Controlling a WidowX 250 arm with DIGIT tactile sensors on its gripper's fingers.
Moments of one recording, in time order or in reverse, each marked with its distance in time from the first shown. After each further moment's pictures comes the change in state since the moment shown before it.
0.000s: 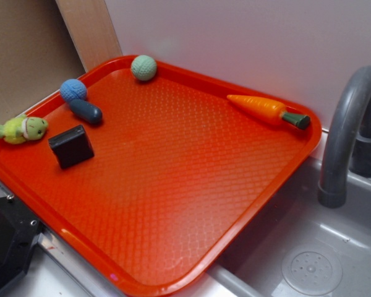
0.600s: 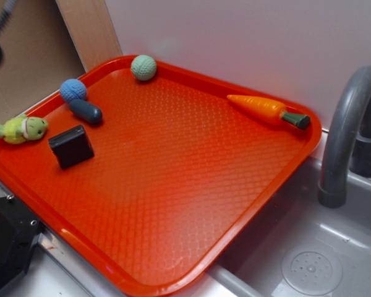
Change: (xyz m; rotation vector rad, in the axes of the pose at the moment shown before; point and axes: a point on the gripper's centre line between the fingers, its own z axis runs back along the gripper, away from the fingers) arm 0.022 0.011 -0.037 0.086 0.005 -0.192
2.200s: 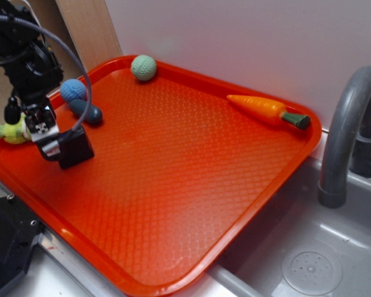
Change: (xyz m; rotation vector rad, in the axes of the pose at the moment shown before) arm -0.004 0.045 -0.138 -0.048 0.060 -0.112
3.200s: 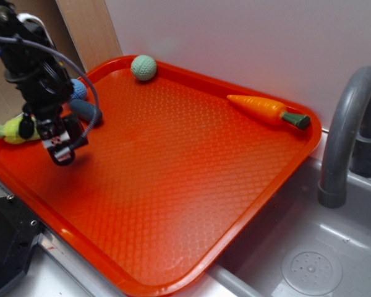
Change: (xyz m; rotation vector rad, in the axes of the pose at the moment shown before) arm 0.003 -0.003 0.003 0.072 -0.044 0.039
